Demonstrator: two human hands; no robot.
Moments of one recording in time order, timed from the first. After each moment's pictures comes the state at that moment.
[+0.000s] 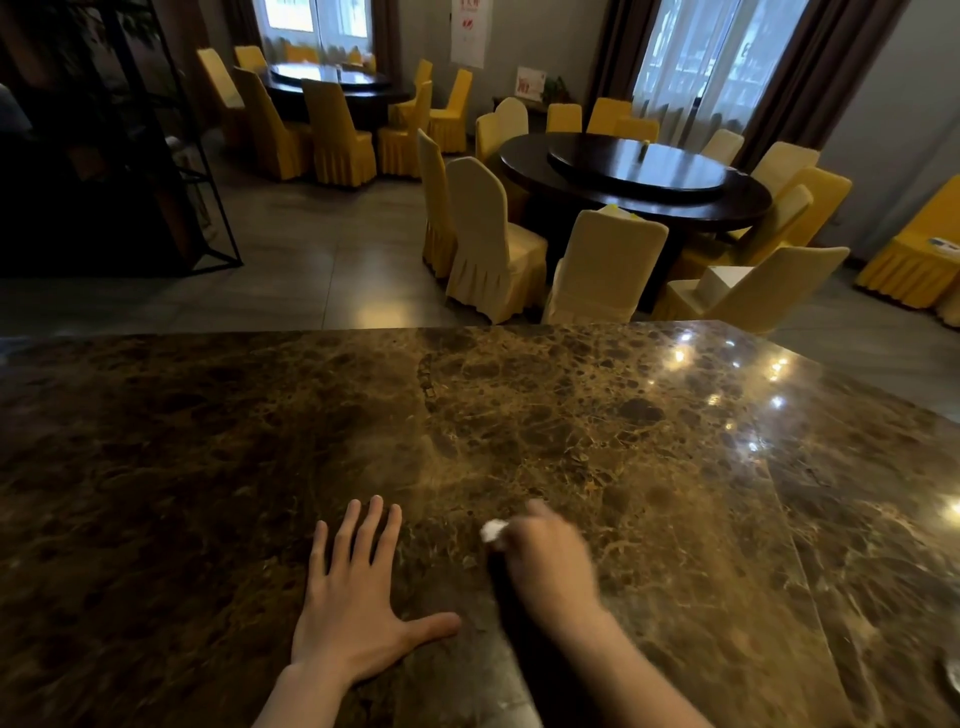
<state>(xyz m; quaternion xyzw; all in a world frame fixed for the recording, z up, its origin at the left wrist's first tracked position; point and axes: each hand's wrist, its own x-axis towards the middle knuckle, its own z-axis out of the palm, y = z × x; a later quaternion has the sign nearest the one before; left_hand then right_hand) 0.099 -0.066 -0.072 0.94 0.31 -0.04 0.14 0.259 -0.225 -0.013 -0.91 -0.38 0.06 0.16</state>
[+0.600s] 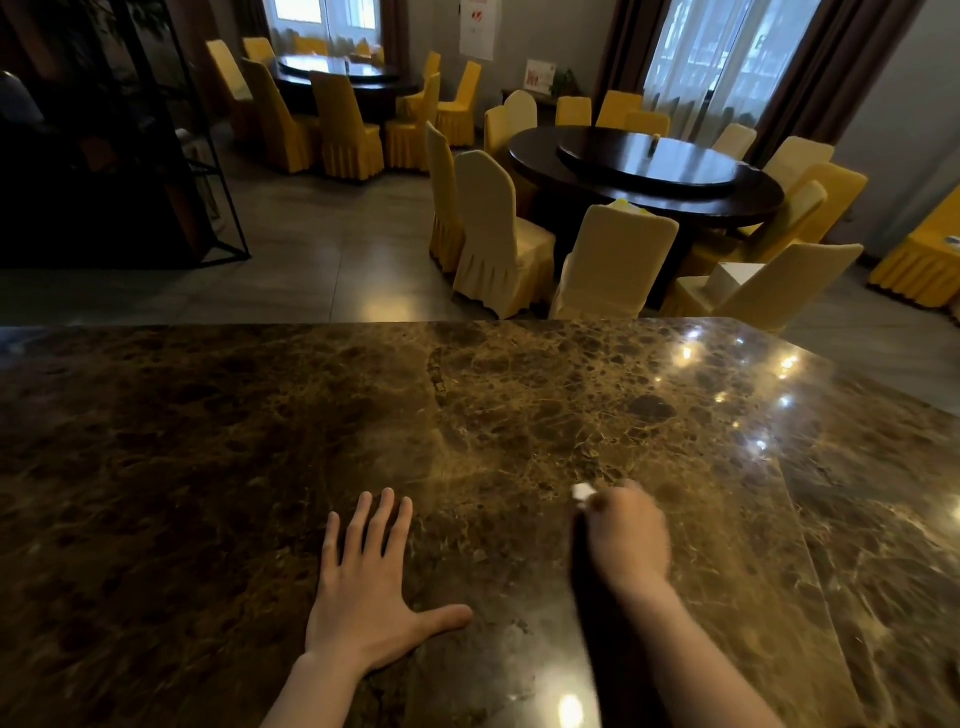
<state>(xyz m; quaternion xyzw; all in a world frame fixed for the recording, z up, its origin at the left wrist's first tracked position) 0.097 -0.066 -0.076 0.94 0.30 -0.02 0.14 0.308 -0.255 -0.011 -0.96 -0.20 0.01 0.21</state>
